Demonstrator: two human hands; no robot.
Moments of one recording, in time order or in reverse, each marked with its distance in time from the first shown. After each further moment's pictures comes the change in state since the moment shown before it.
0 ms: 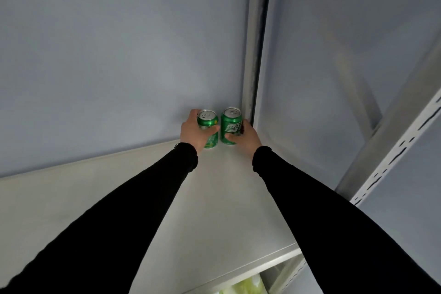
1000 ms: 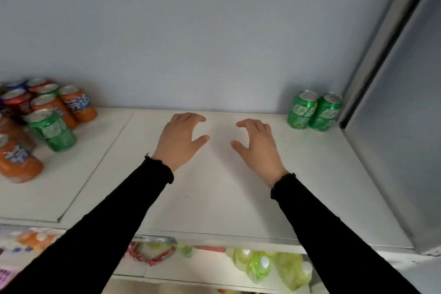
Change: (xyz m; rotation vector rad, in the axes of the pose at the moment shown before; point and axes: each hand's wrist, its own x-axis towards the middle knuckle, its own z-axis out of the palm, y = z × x) left_hand -0.176 -0.050 -0.244 0.801 0.133 0.101; right_hand -0.151 -0.077 0.185 -0.616 -0.198 -0.427
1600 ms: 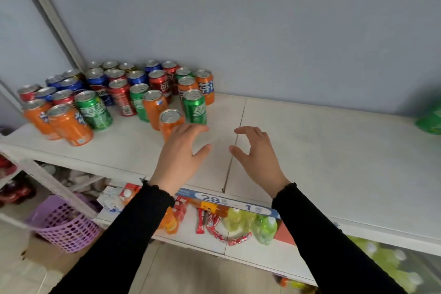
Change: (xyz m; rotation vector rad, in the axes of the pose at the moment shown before) left_hand -0.181 -0.246 -0.173 -0.075 0.109 -0.149; right_hand -0.030 -0.279 0.211 0.194 -0.142 -0.099
